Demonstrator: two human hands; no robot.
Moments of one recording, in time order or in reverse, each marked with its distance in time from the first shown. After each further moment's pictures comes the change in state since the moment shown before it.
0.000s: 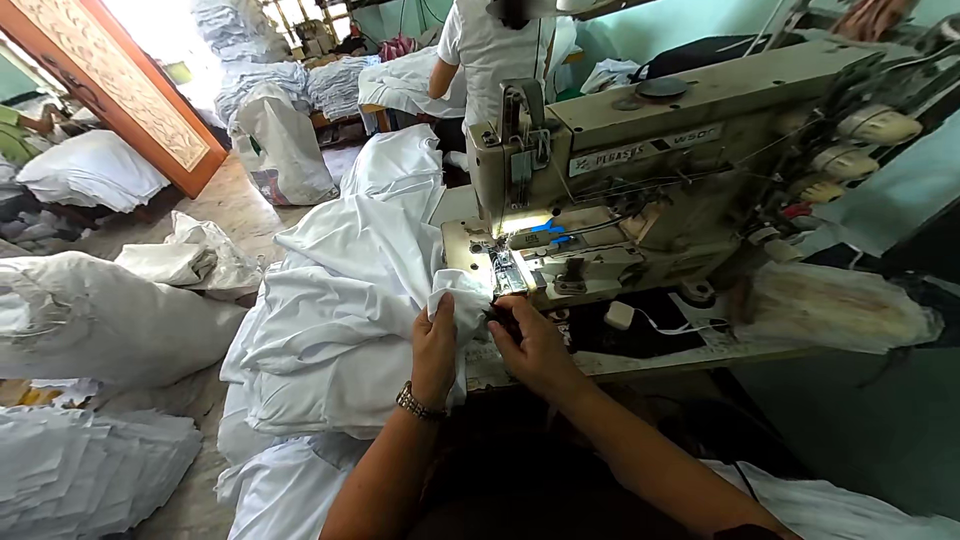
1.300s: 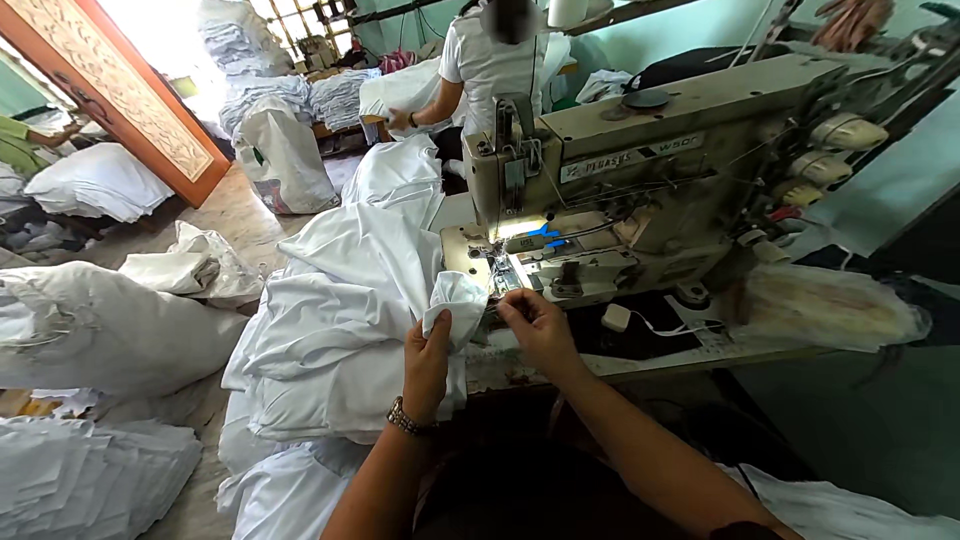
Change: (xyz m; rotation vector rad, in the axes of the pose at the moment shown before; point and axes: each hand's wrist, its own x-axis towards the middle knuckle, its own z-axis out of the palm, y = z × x) left_hand -0.010 -0.002 -0.019 0.042 -0.076 0.116; right_hand 0.015 0.005 -0.008 0.362 0.103 0.164
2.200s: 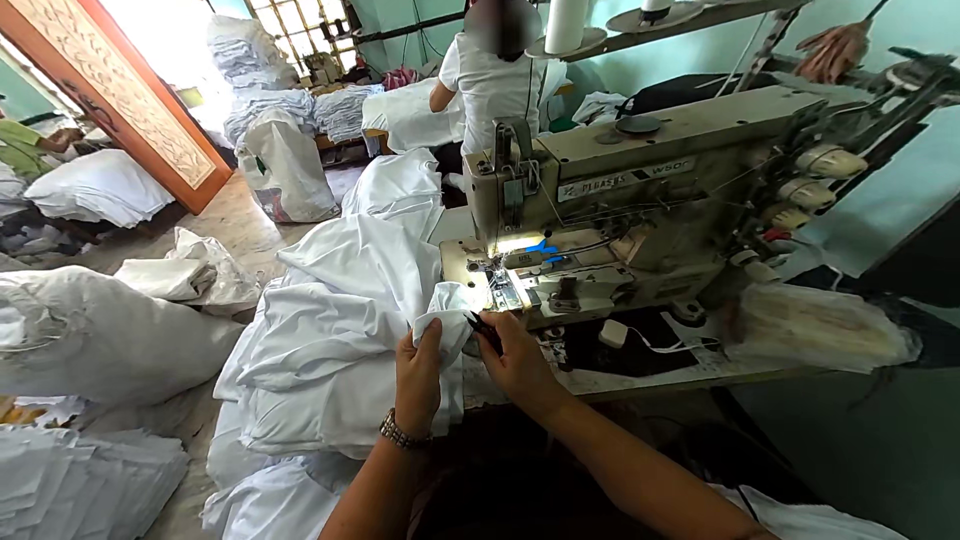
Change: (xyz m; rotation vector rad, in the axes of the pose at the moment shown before) left_hand 0.003 0.010 0.001 -0.060 0.081 -0.033; right_hand -0.011 0.002 0.028 -0.415 -0.018 -0.319
